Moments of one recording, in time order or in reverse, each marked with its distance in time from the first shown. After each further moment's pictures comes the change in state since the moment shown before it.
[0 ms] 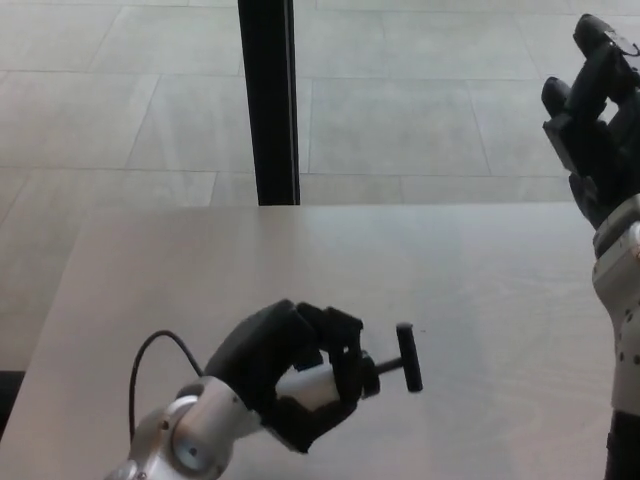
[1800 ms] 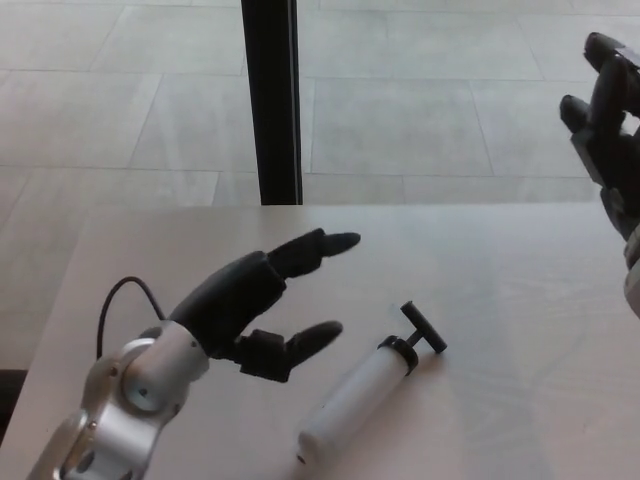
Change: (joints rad) left_arm -0.075 0.079 0.214 -0.088 -0.091 0.004 -0.176; right_arm 0.061 -0.185 0.009 0.033 0.042 -0.006 0.023
